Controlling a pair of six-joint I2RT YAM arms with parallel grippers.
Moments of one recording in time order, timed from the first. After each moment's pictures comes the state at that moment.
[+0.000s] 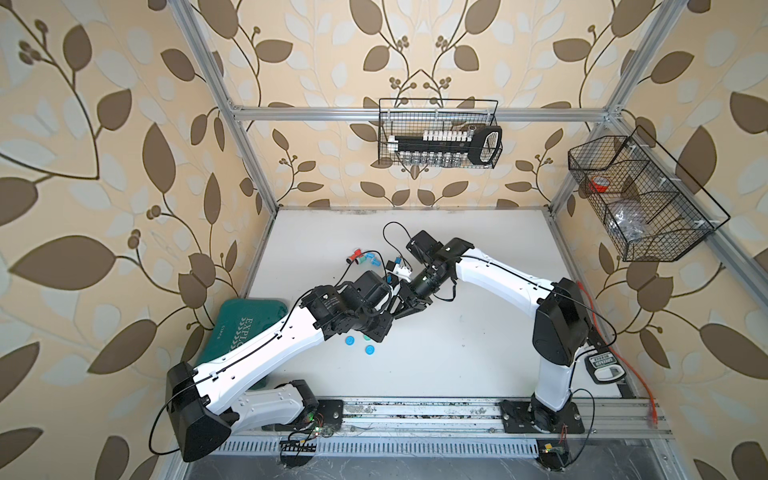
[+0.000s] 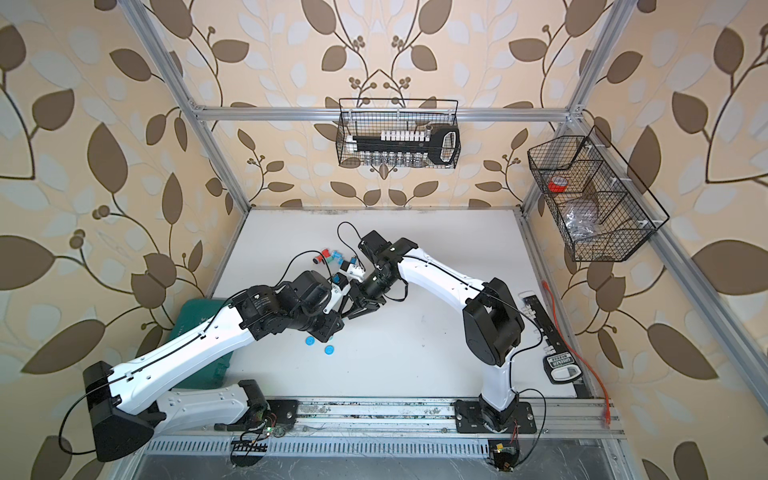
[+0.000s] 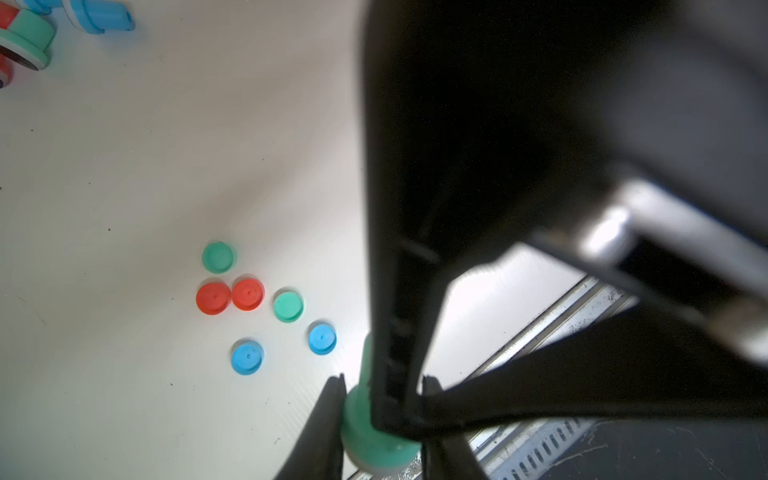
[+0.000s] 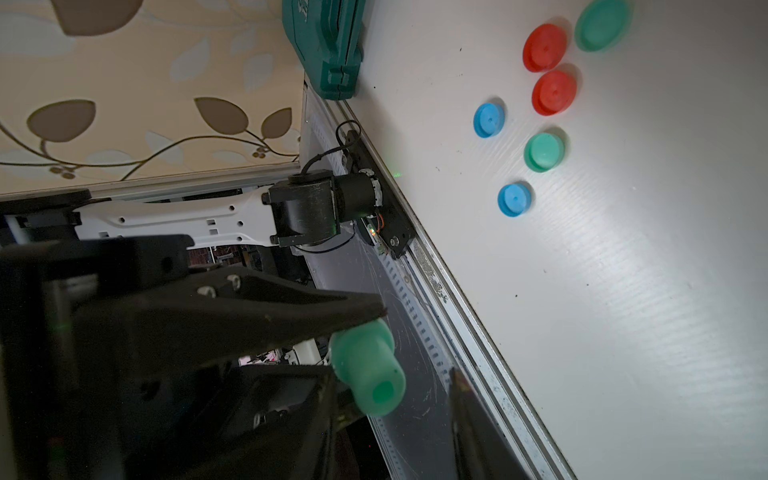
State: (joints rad) left arm -0.82 1.14 1.07 -1.00 0.04 -0.30; right arm 0.73 1.90 1.62 -1.00 -0.90 0.34
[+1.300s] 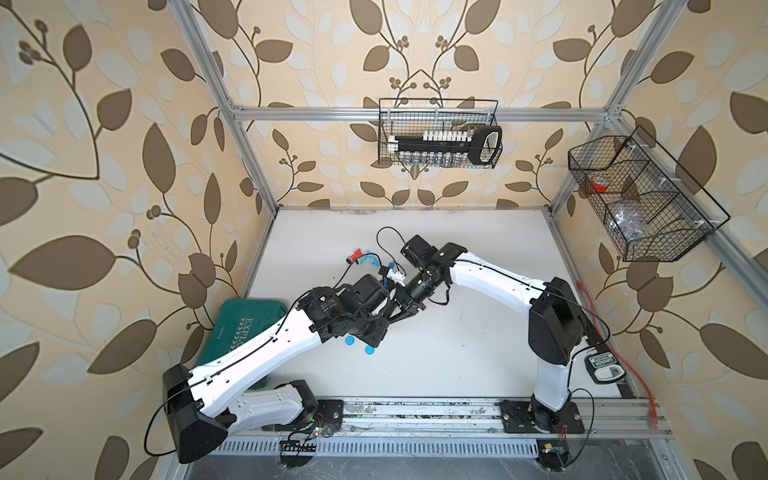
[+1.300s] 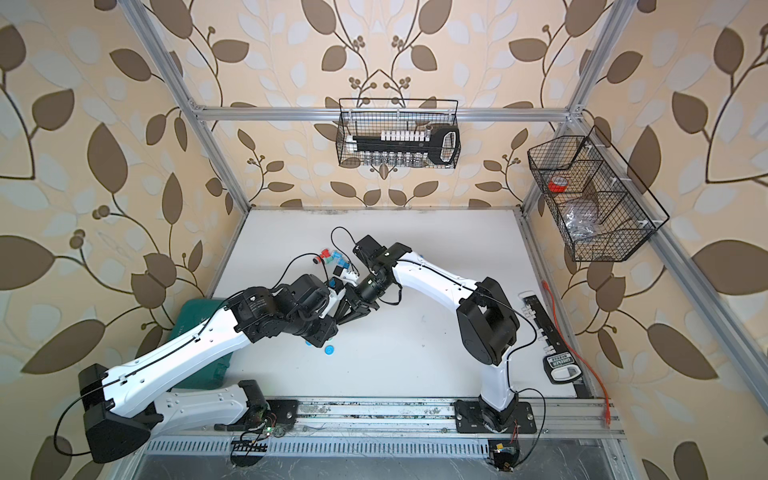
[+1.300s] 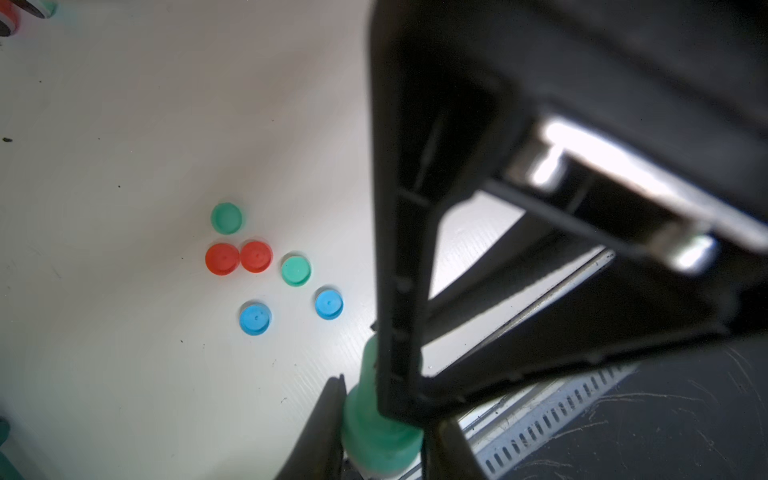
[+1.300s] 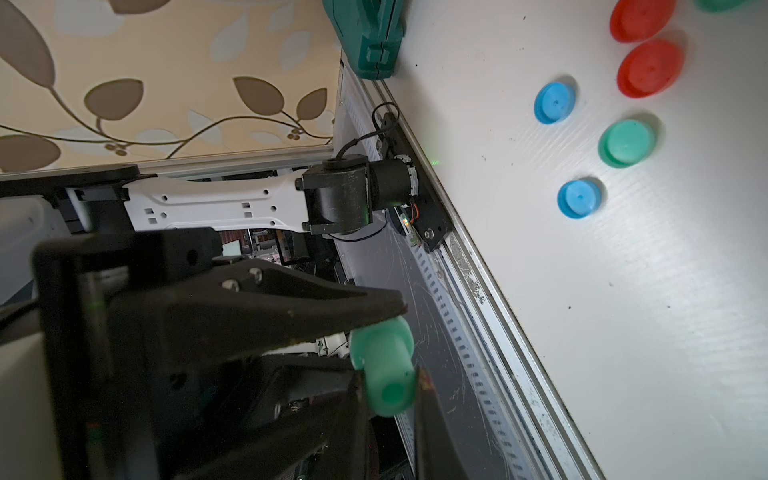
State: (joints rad) left arm -0.85 1.12 1.09 -1.09 0.02 -0.34; right arm 0.76 1.92 1.60 -0.93 -1.02 0.37
